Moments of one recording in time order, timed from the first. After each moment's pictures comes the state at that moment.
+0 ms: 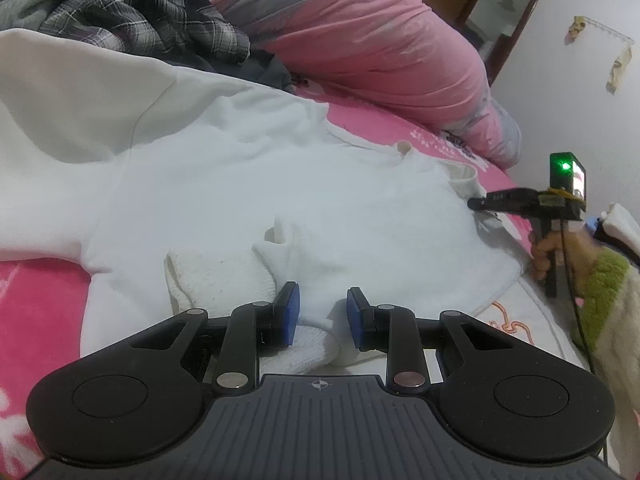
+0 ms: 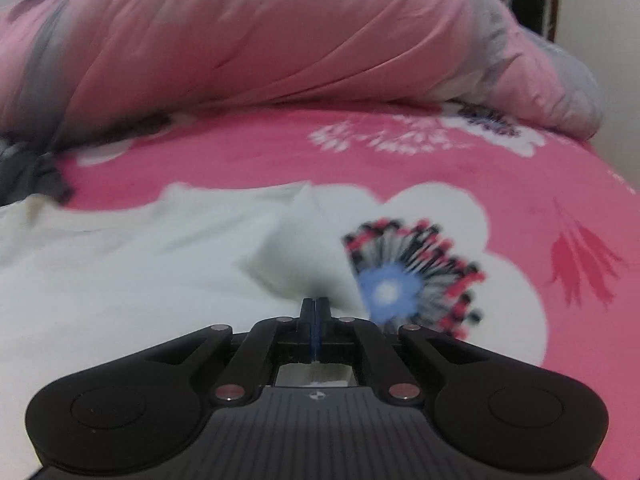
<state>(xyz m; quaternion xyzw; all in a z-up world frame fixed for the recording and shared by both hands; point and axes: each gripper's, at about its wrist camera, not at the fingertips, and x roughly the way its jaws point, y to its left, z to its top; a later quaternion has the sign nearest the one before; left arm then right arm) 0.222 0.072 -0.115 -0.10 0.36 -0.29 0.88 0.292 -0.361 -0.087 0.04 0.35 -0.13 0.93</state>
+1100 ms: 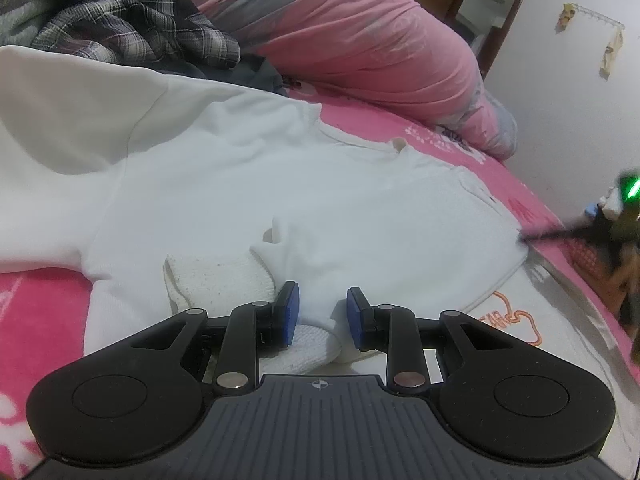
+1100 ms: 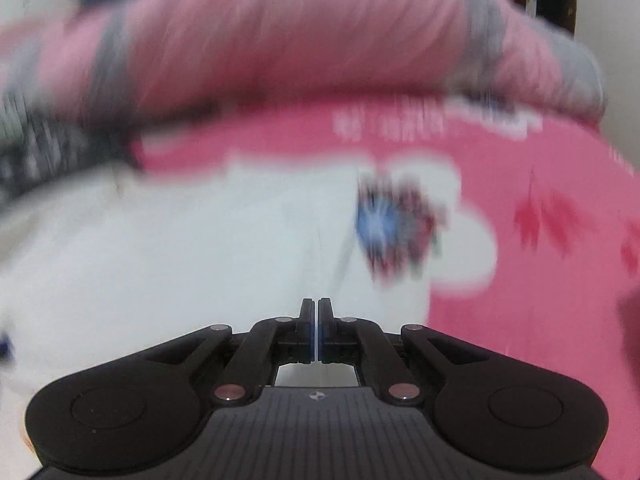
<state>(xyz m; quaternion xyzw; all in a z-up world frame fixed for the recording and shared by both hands) 0.213 0.072 -0.115 -0.08 0.35 -0.30 0.88 0.191 -0.358 -0.073 0.04 0.43 -0.07 0.90</state>
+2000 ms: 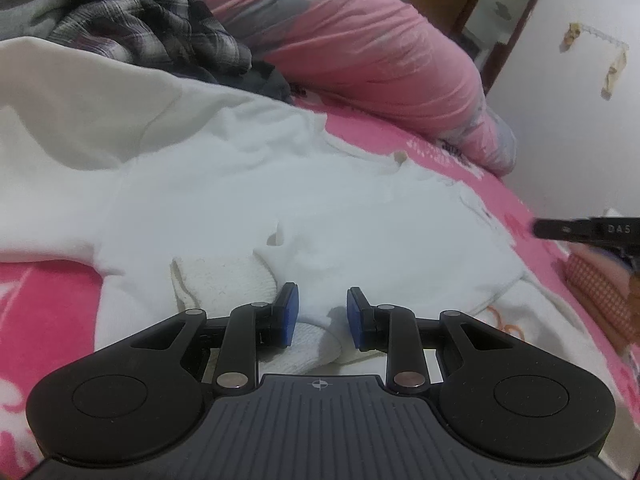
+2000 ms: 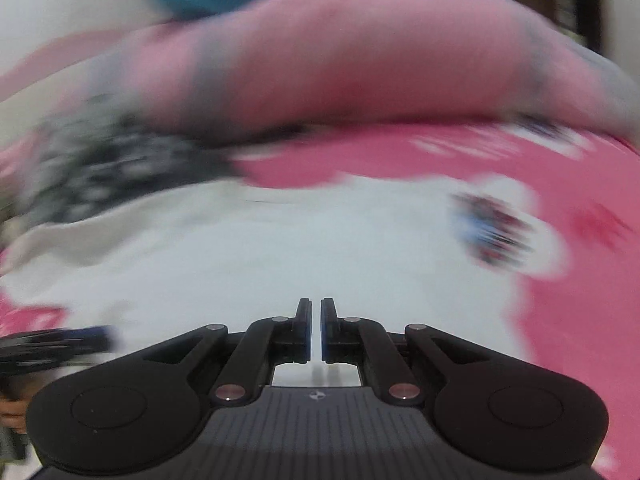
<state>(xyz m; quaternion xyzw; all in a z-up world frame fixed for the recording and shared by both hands) 0.210 0.084 -0.111 -0.12 0.34 -0.30 0.89 0.157 -0.243 0.014 0.06 0.35 0.08 0.93</state>
